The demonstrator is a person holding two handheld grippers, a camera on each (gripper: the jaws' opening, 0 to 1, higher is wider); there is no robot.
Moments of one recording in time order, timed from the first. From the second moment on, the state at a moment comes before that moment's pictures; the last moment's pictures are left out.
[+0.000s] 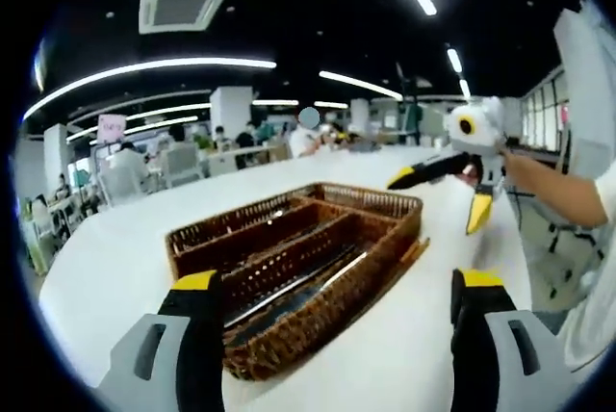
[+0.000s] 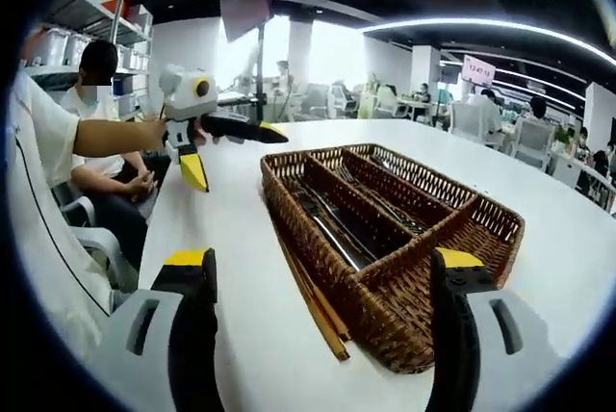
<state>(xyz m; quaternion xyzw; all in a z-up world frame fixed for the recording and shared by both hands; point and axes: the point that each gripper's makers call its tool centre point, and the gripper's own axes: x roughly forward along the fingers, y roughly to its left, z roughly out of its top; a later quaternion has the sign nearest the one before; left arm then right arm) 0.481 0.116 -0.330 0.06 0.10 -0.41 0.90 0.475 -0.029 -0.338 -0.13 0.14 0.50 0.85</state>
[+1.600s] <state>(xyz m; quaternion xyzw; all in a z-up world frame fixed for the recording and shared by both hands) 0.406 0.115 -0.355 0.01 0.10 -0.34 0.94 0.416 -0.031 -0.392 -0.15 0.18 0.52 0.82</state>
